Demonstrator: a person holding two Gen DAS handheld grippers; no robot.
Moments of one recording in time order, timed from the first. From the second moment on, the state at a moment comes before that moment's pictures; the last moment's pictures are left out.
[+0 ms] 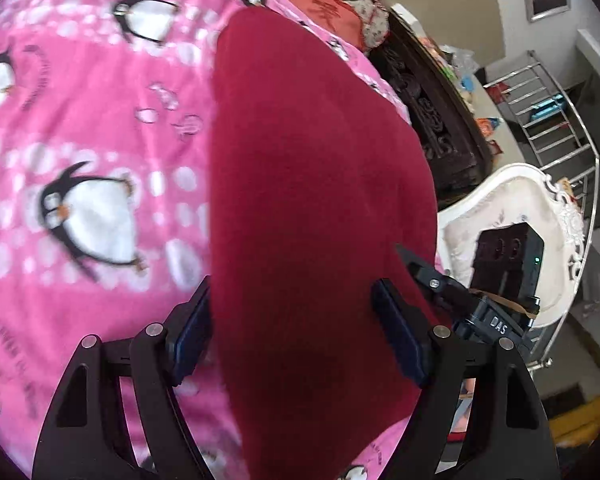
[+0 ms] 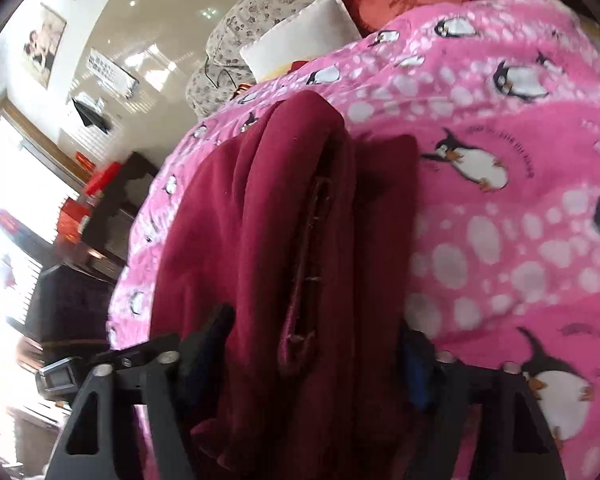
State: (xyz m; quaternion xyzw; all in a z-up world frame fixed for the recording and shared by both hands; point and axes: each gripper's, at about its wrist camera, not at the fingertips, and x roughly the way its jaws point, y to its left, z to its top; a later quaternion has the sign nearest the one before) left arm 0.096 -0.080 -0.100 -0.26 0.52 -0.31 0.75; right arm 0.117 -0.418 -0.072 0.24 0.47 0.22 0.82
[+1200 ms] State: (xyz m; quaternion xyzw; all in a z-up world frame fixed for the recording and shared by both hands) left arm 0.044 0.027 -0.073 -0.11 0.48 -0.19 0.85; right arm 0.066 -0.256 0.002 0.04 0.48 0.31 0.82
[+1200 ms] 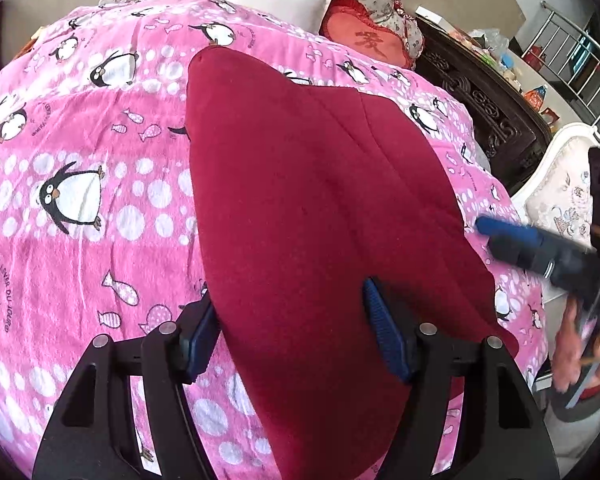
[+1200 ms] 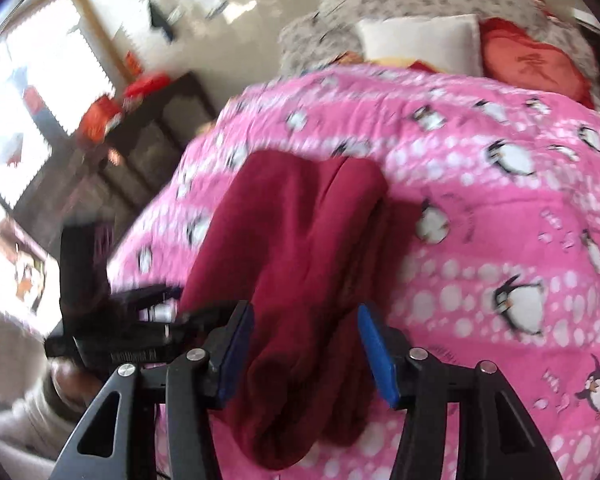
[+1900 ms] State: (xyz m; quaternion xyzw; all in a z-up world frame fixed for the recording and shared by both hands) left arm 0.023 0.007 -0.054 -0.03 0.44 -0.11 0.89; right arm 0.042 -0.249 0.005 0.00 0.44 0.27 0.86
